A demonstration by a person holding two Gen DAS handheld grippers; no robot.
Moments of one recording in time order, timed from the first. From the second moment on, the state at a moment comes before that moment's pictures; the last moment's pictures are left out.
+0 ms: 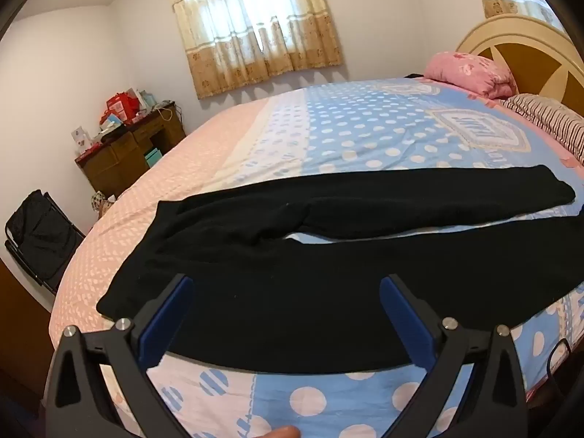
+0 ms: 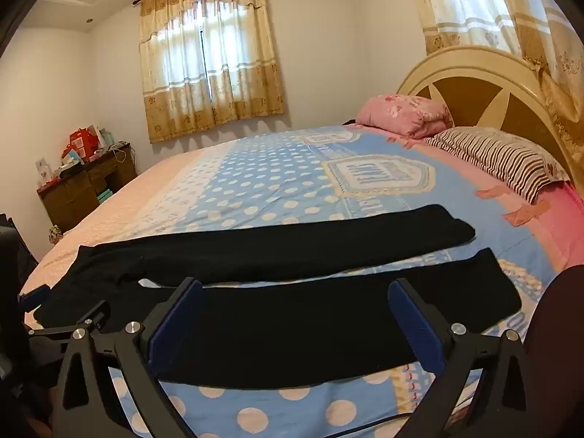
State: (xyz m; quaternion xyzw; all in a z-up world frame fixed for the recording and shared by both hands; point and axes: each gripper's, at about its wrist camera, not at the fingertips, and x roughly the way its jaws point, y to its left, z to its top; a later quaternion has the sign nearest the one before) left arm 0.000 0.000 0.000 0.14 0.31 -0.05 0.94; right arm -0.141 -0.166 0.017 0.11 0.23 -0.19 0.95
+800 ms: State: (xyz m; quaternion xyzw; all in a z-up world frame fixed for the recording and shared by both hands) left arm -0.001 0.000 -0.006 0.13 0.32 -0.06 0.94; right arm -0.139 -0.160 0.008 0.11 0.25 -0.19 0.94
